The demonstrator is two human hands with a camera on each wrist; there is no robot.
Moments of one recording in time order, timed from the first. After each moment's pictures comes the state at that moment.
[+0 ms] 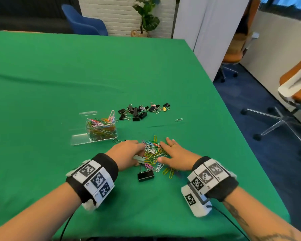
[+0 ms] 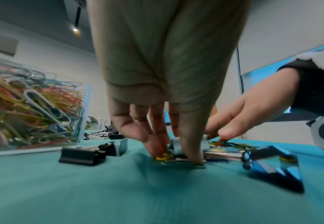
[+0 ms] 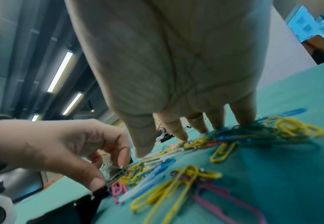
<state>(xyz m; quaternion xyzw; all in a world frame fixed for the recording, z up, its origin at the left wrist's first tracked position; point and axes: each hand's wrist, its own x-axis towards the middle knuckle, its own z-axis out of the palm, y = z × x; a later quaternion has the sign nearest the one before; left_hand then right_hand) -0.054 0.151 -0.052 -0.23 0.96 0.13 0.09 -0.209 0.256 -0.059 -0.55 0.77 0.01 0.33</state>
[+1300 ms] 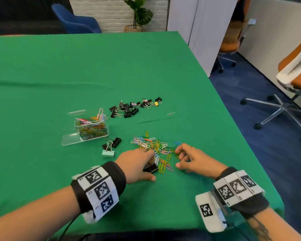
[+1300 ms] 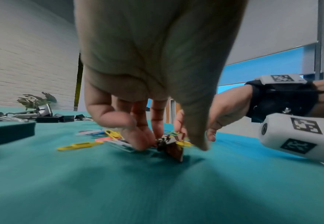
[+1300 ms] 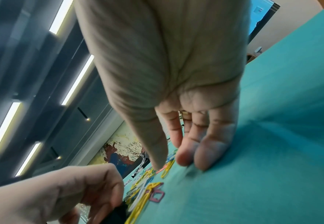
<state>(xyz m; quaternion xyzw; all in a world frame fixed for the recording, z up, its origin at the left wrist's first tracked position) -0.074 0.208 -0.045 -0.21 0.96 0.10 0.15 -0.249 0.319 -0.082 -0.46 0.73 -0.29 0.41</state>
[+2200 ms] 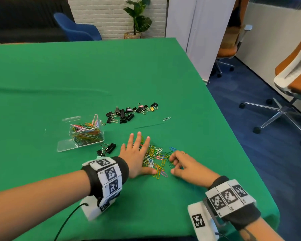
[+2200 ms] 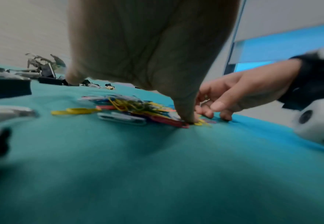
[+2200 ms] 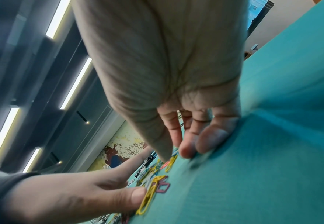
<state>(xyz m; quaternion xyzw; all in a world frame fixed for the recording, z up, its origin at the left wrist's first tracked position) -0.105 0.193 -0.068 -0.30 0.93 0.08 0.20 -0.248 0.321 -0.092 -0.52 0.73 -0.27 0.35</state>
